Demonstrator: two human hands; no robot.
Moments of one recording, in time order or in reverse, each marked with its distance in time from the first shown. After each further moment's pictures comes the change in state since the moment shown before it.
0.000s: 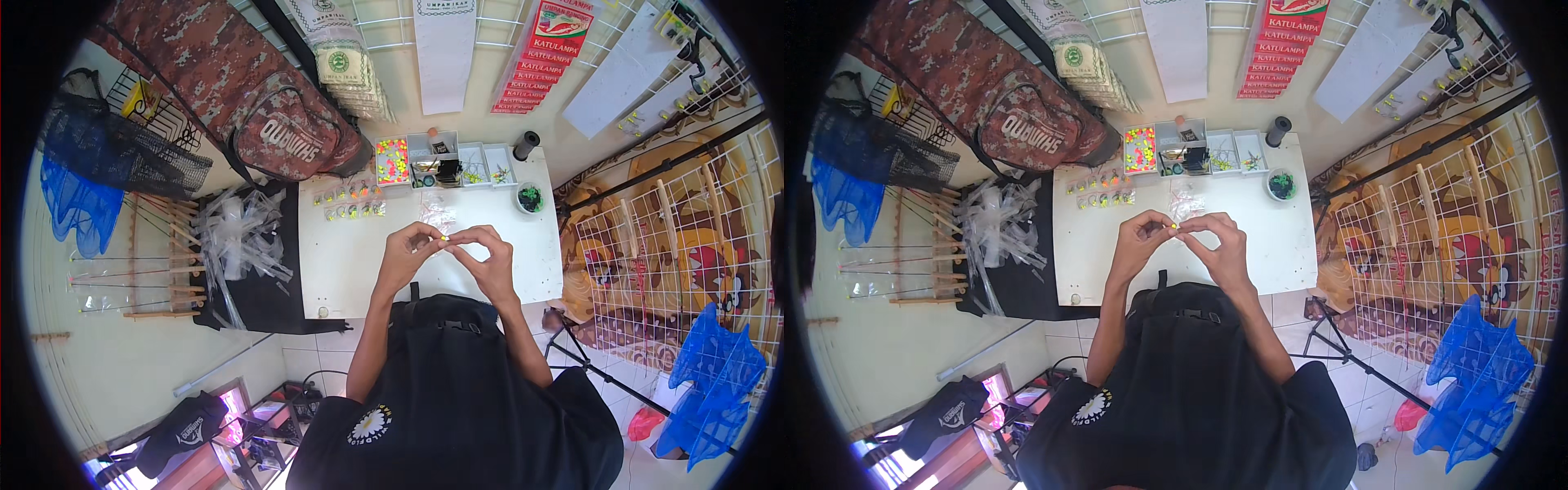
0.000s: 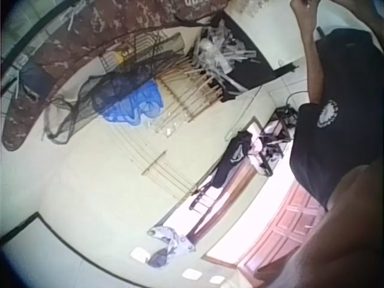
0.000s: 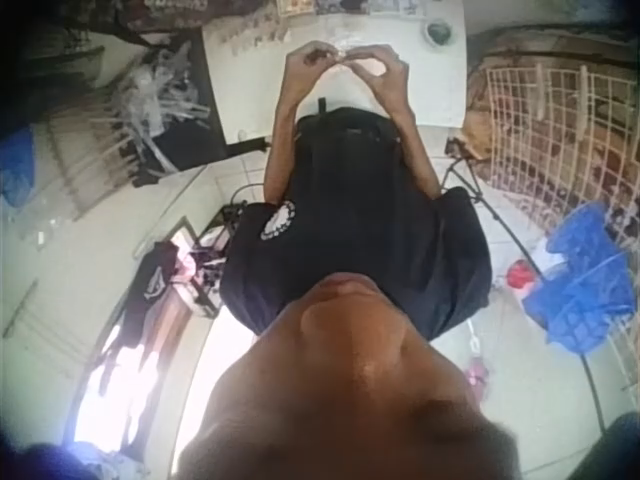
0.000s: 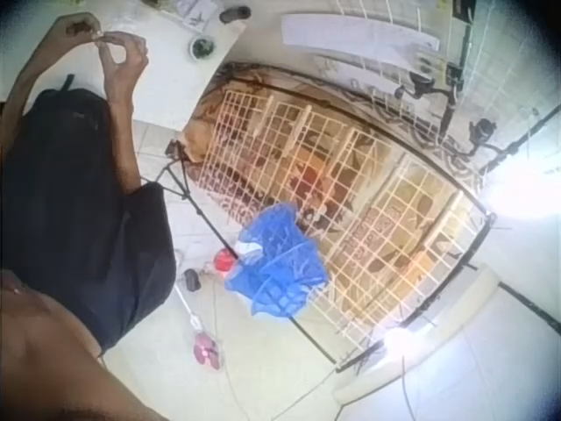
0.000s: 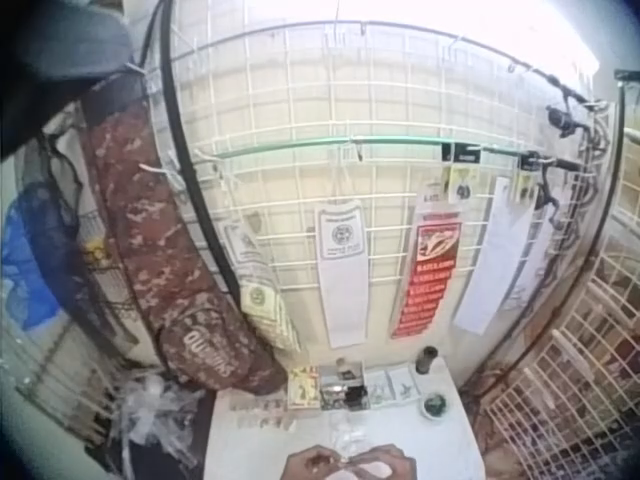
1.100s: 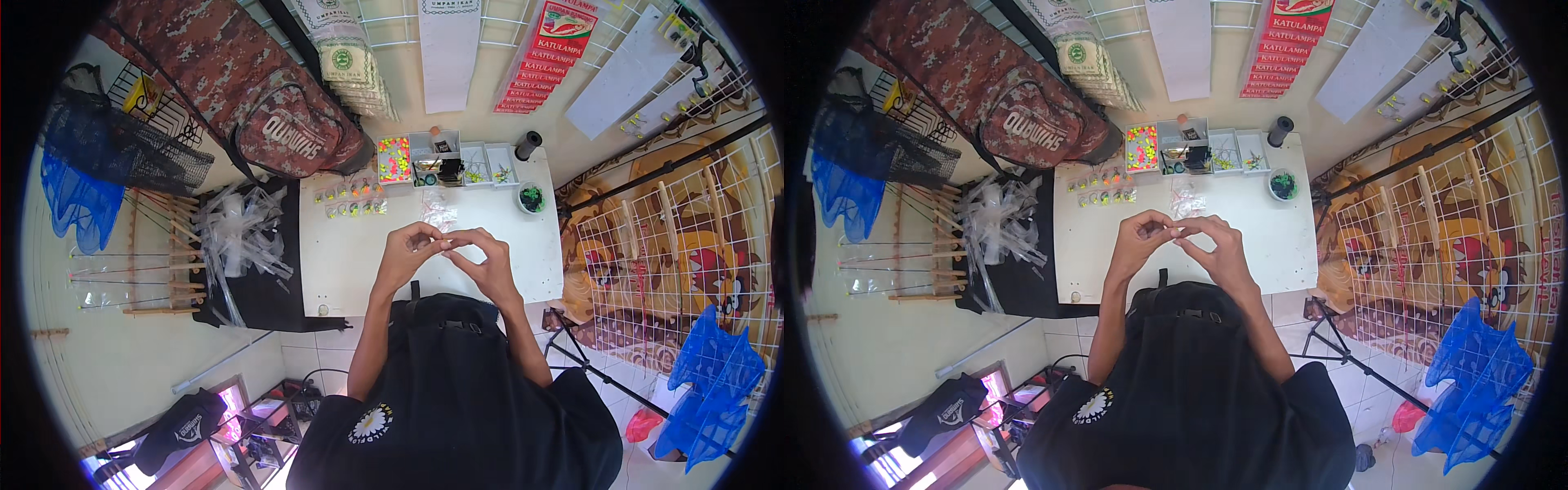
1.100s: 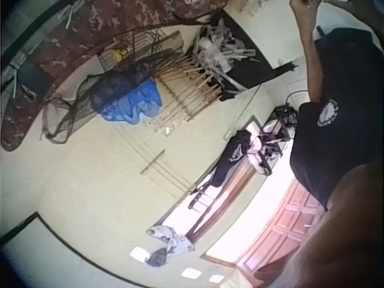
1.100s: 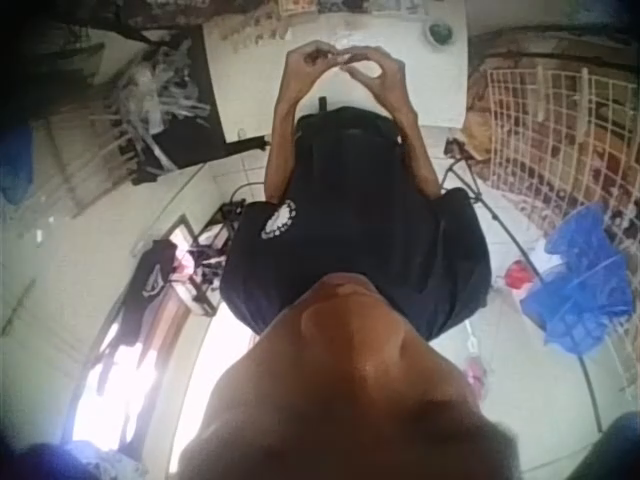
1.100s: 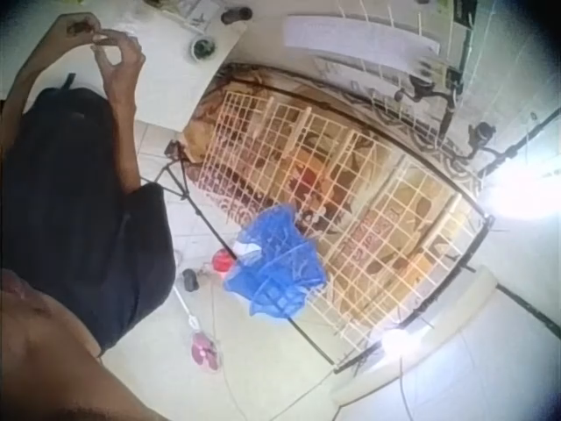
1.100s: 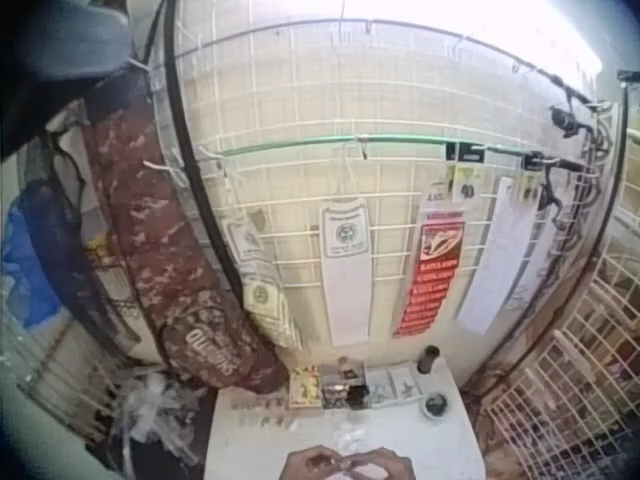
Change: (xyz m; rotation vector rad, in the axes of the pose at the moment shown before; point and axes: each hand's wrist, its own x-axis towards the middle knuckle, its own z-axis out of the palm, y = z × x) left_hand -0.004 0.012 0.001 -0.061 -0.010 -0.027; right_hand 0.002 -0.007 -0.001 0.018 -0.121 -0.057
